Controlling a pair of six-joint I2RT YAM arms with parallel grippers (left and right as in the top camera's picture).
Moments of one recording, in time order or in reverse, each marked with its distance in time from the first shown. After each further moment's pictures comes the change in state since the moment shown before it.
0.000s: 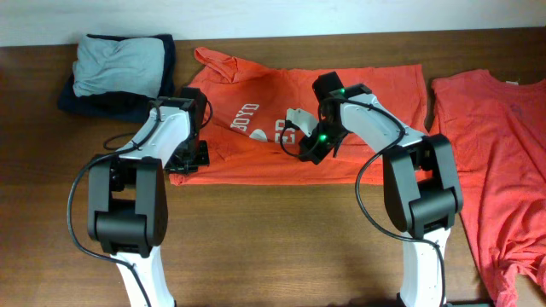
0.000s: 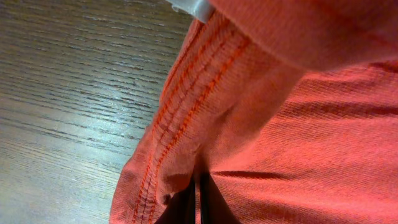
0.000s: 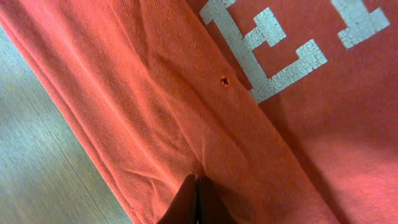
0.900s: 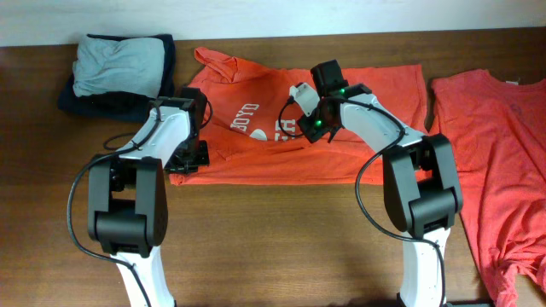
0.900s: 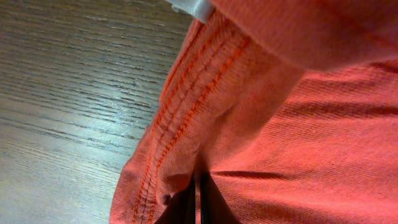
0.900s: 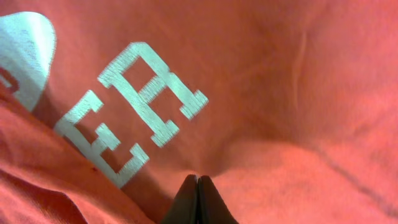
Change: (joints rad) left arm 0.000 0.000 0.000 0.000 0.000 0.000; right arm 0.000 0.002 0.009 0.286 0.233 0.184
